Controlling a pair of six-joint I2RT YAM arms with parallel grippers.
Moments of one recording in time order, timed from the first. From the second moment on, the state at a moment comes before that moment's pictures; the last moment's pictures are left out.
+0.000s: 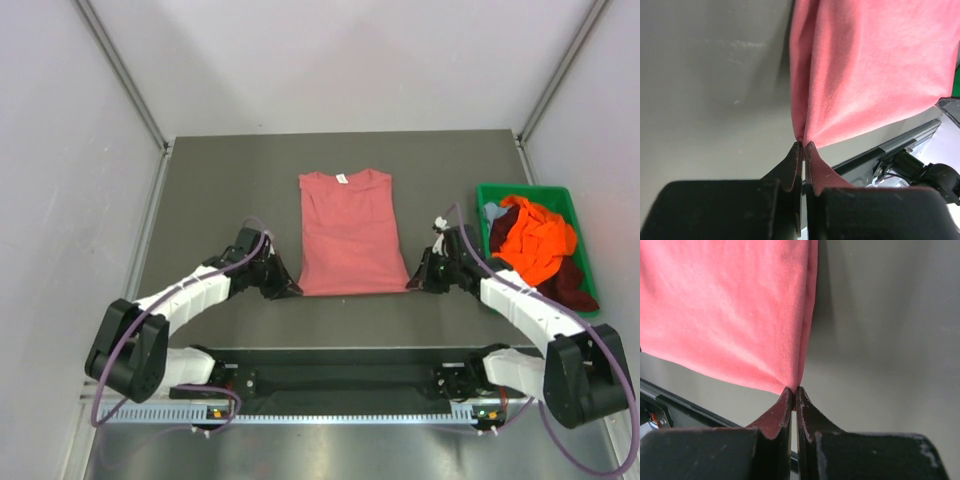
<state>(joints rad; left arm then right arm) -0.42 1.29 0.60 -0.29 0.37 -0.88 0.30 1.14 0.57 -0.39 -0.31 0.52</state>
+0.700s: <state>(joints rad) -0.42 1.39 1.04 -0.53 0.22 -0.81 0.30 1.21 0.88 -0.51 -0.23 0.52</state>
